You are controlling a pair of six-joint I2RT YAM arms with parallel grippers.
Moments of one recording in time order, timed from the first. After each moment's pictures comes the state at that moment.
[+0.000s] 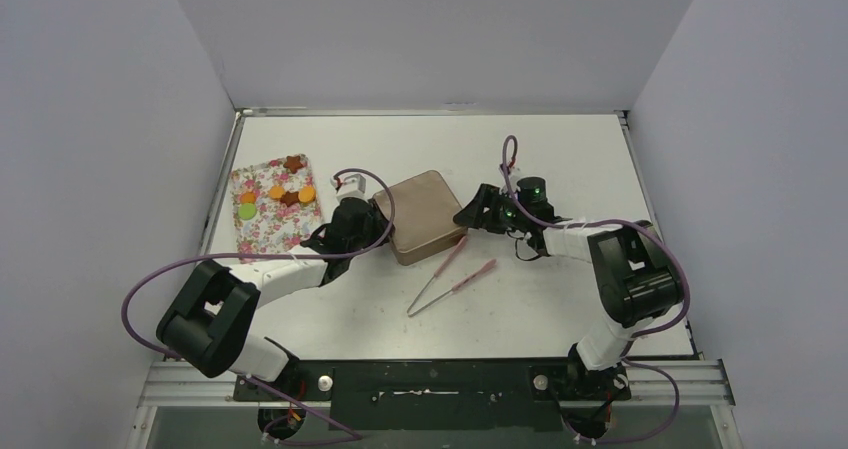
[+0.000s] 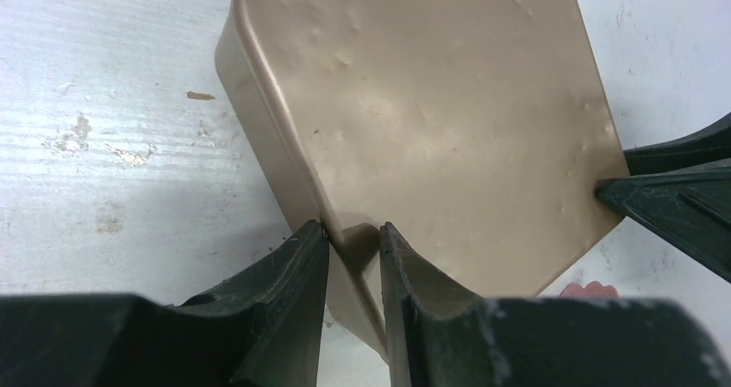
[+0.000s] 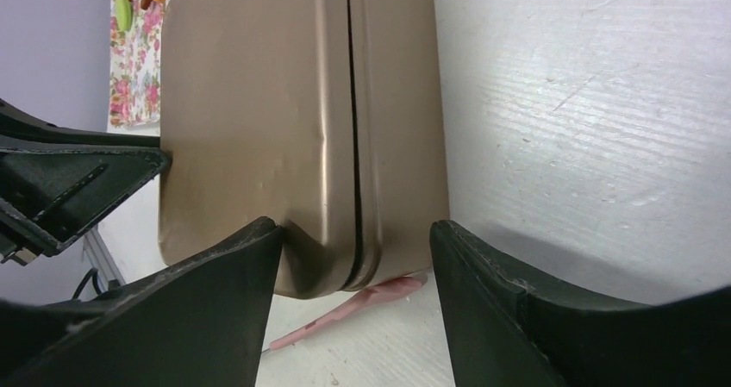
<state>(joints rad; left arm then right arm) -0.58 1.44 0.64 0.23 -0.18 -0.74 0.32 1.69 0.74 0.37 -0.51 0.57</state>
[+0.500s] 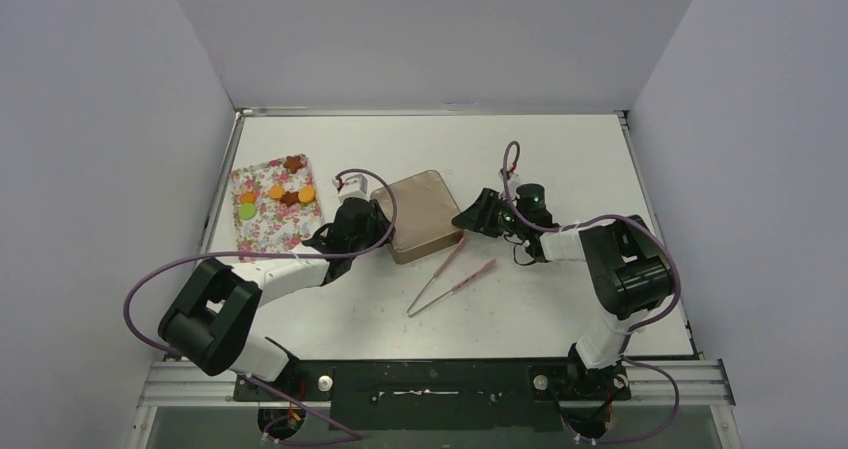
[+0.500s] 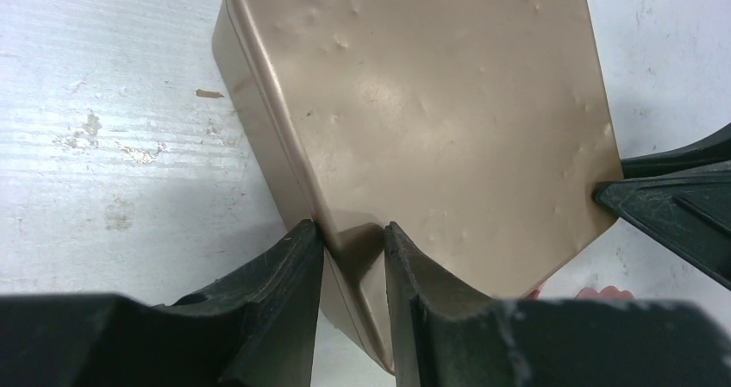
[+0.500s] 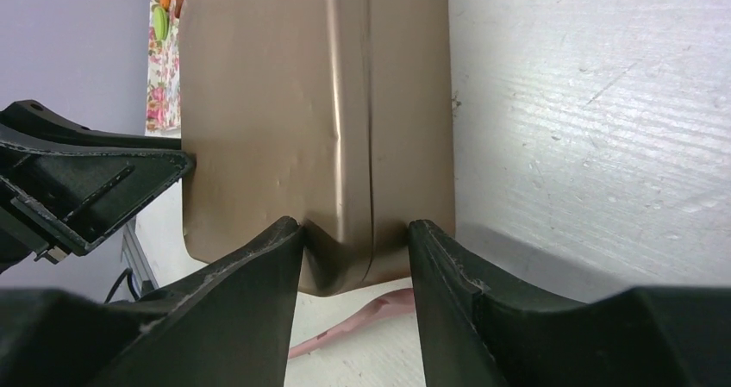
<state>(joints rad) -0.59 1.45 0.65 0.21 -0.20 -0.73 0.32 1.73 0.68 0.55 -0.55 0.67</state>
